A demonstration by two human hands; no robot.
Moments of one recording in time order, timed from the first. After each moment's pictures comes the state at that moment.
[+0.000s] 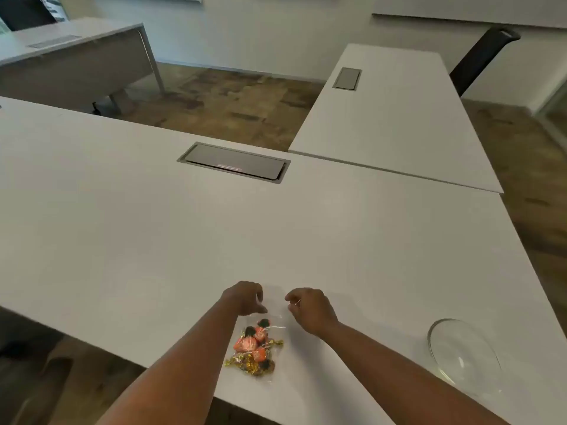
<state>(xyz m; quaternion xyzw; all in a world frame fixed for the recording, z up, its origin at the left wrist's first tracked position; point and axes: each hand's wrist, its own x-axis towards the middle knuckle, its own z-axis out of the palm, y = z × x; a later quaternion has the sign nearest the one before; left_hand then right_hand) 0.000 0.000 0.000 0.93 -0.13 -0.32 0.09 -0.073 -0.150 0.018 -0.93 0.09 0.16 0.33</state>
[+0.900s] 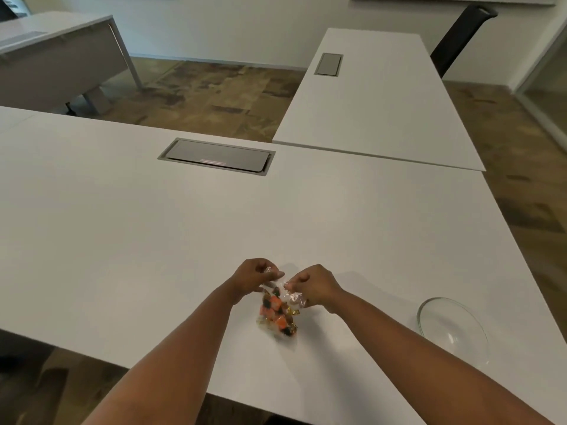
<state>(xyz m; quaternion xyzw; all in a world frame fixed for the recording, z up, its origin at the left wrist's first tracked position) 0.004 -0.023 0.019 0.79 -0.06 -0.33 0.51 -0.061 -0.178 0.038 -0.79 0.21 0.21 0.53</state>
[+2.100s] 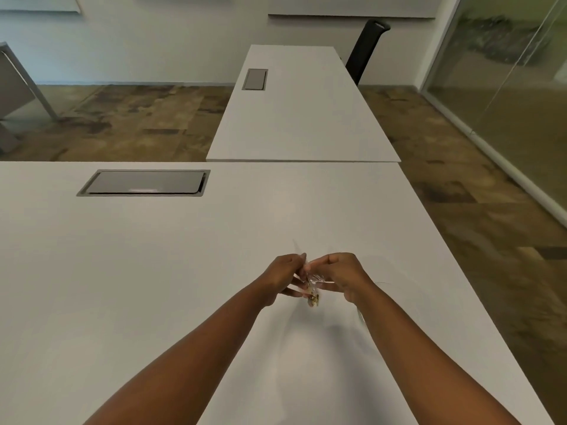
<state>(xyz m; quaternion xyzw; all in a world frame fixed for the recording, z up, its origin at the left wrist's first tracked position) -0.042 -0.172 0.077 0.71 -0.13 -0.43 0.55 -0.116 -0.289 0.094 -0.65 0.36 0.03 0.67</state>
